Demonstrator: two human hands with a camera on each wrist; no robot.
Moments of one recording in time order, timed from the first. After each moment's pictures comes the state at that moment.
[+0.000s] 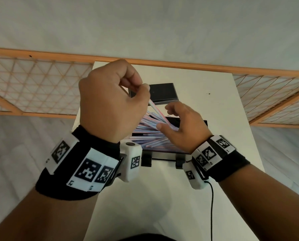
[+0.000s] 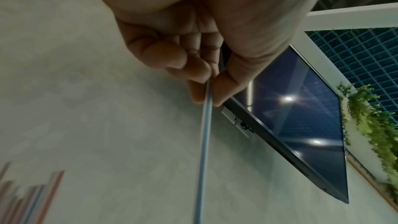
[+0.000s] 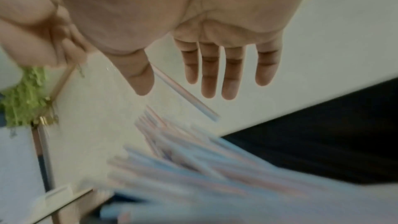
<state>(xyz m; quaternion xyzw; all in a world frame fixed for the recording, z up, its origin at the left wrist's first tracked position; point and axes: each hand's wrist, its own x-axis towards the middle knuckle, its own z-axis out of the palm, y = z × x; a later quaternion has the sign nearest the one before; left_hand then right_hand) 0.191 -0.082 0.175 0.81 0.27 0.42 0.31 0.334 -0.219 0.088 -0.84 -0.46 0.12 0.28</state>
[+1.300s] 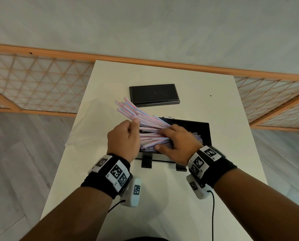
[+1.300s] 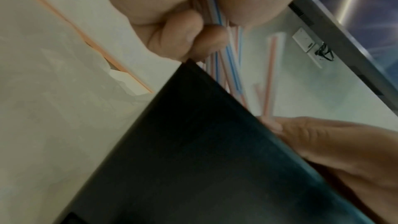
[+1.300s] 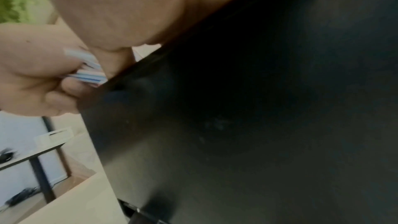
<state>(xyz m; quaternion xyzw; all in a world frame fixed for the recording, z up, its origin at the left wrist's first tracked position) 0.189 -0.095 0.044 0.78 0.46 0.21 0.37 0.332 -0.224 0.034 -0.84 -0.47 0.24 0.08</state>
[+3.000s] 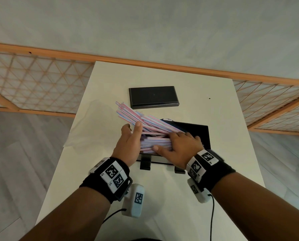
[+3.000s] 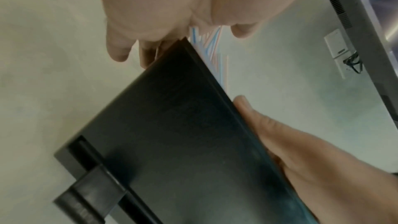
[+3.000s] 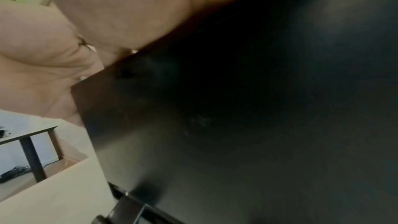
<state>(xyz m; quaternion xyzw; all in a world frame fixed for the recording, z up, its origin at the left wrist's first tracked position) 0.194 -0.100 0.034 0.64 0.46 0.11 0.60 0.327 -0.224 0.039 -0.87 -0.44 0.20 -0.06</state>
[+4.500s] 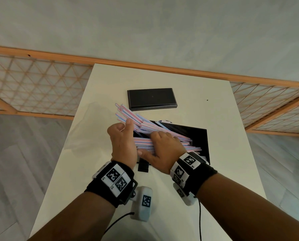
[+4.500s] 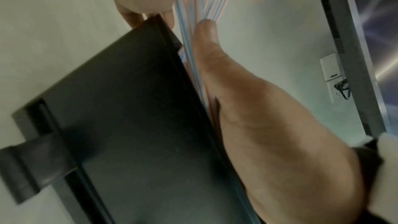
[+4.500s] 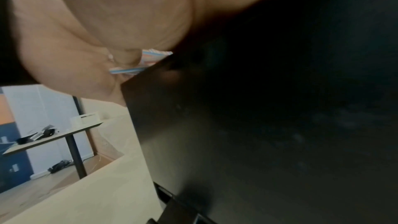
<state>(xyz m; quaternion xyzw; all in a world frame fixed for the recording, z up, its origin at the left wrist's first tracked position) 0.203 -0.113 0.042 0.48 0.49 0.33 0.65 0.298 -0.204 0.040 -0.84 -0.51 0.20 0.04</state>
